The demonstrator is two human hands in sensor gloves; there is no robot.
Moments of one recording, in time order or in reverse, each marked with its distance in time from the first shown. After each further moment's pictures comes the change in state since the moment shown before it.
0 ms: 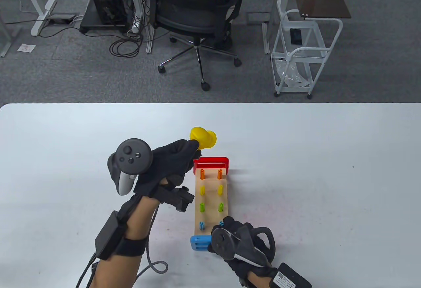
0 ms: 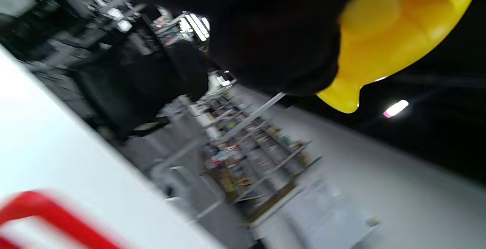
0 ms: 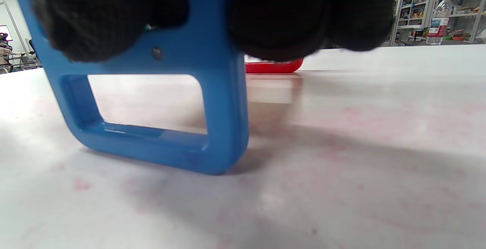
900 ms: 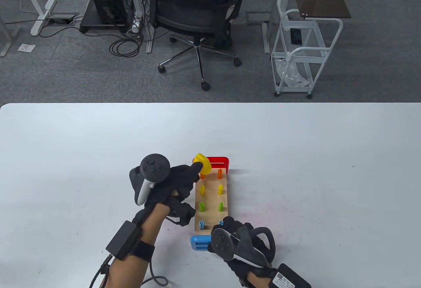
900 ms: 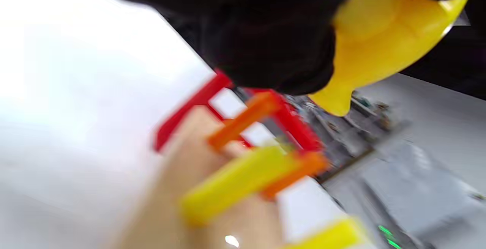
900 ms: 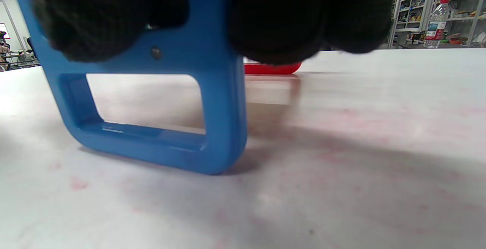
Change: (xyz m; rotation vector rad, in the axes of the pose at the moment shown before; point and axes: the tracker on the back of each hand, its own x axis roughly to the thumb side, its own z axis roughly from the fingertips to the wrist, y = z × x) left_hand -0.046 -0.044 0.003 -0.076 0.140 0.026; right_hand 0.000 0.001 0.000 -0.001 0.004 0.008
